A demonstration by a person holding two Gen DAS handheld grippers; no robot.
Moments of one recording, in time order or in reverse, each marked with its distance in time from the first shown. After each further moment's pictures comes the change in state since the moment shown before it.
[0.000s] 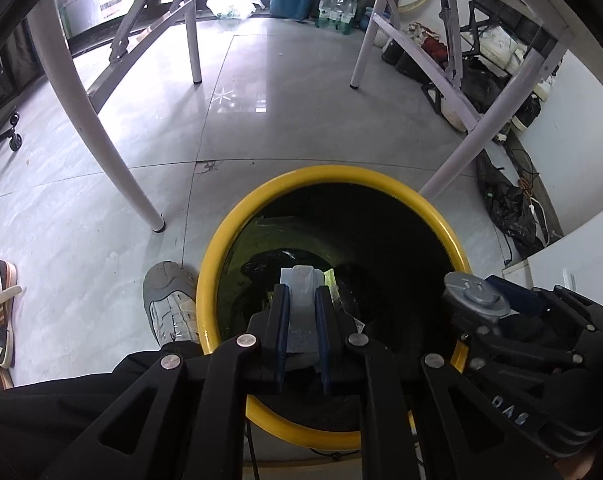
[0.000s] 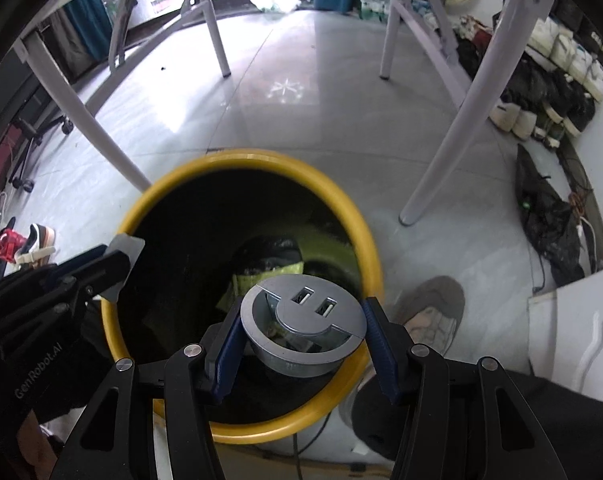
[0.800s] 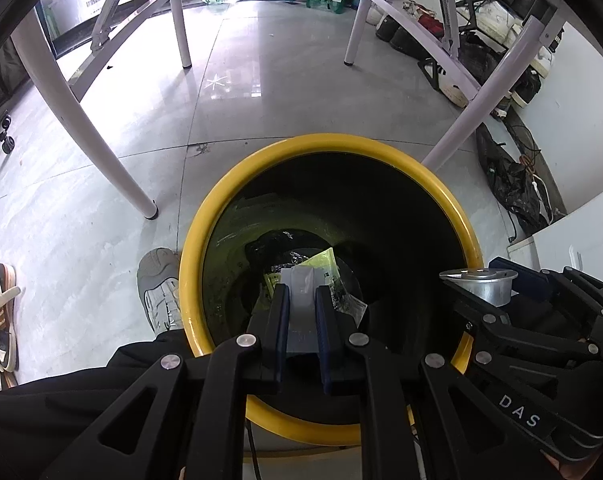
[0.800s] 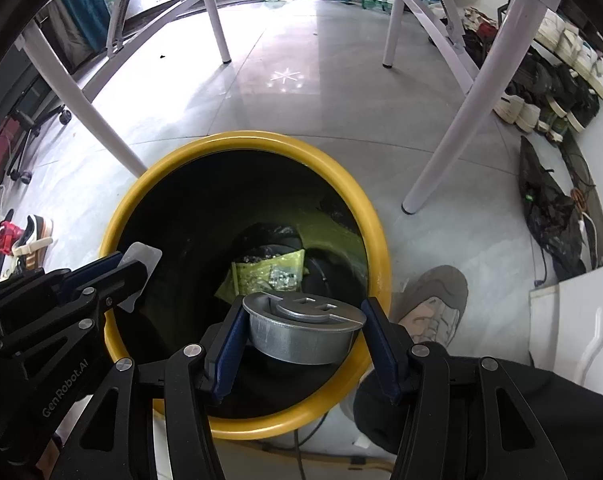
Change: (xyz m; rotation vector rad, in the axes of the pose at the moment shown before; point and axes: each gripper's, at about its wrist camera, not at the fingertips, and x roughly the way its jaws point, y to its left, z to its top) left arm 0.021 -0.004 0.001 0.037 0.071 0.008; right arm 0.009 0.001 -0.002 0.000 0.029 -0.010
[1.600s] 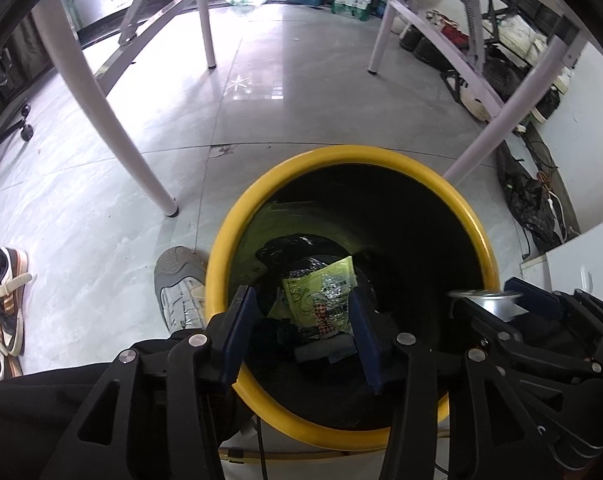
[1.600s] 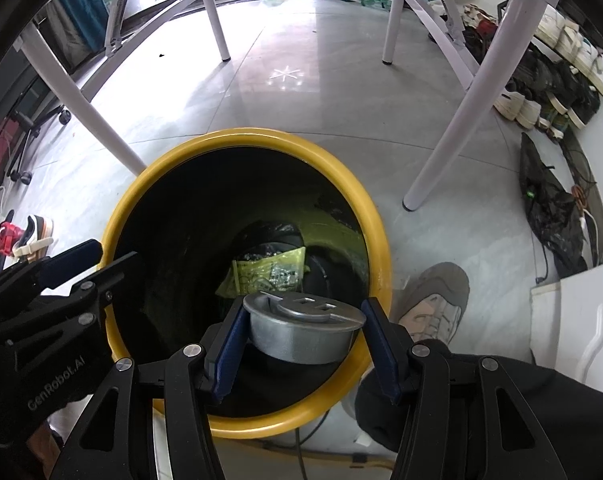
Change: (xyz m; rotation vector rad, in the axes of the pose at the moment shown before) left arm -0.003 0.013 -0.001 -0.068 -0.018 0.059; right arm 0.001 -0.002 0.000 0.006 0.003 0.008
